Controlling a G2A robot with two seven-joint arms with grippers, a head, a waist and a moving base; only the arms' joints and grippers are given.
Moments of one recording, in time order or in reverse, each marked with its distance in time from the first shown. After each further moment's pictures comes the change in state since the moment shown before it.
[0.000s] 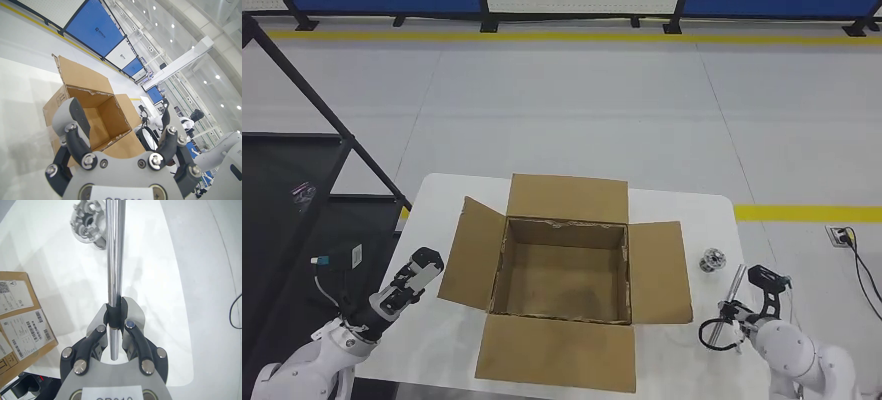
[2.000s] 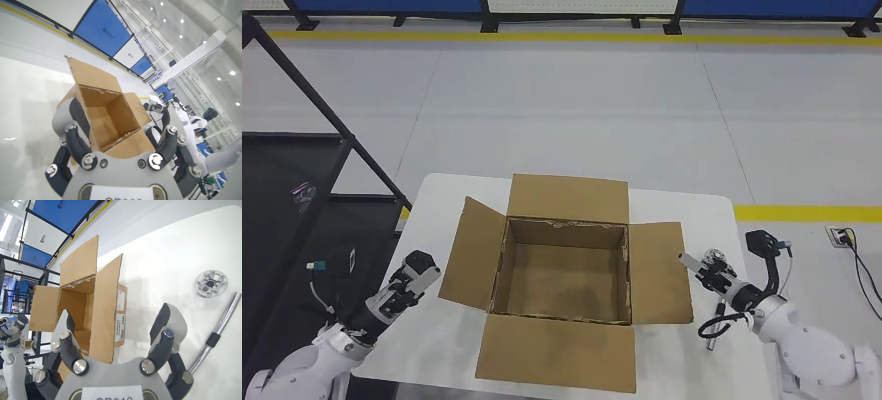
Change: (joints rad) left arm 0.046 0.005 -0.029 -0.019 0.133 -0.018 0.061; right arm -0.003 0.052 -0.058 -0.213 0.486 -0.161 -0.095
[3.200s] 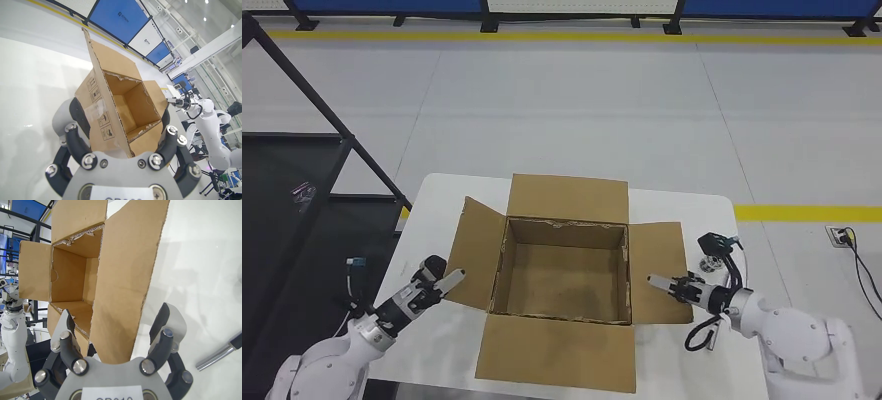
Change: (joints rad) left arm -0.061 0.035 0.117 0.092 0.176 0.028 0.075; right arm 0.080 0.077 -0.124 0.078 0.021 -0.060 0.226
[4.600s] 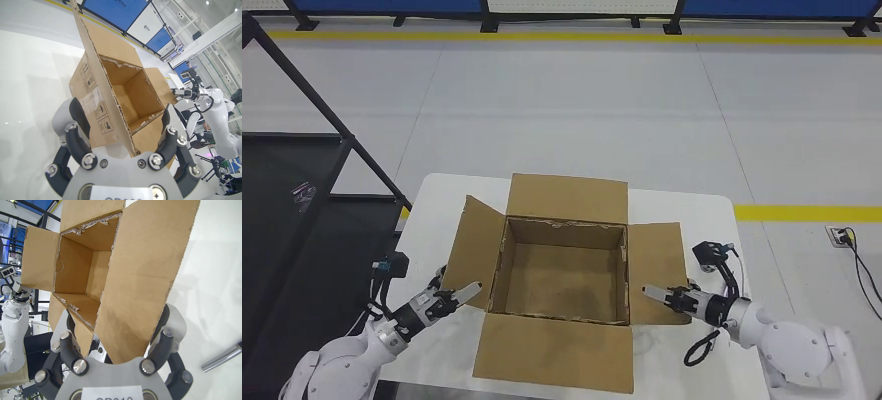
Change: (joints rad) left arm -0.009 0.032 0.088 0.034 0.066 -0.046 0.009; right arm -0.062 0.066 -0.043 -0.055 0.065 -0.020 -0.069
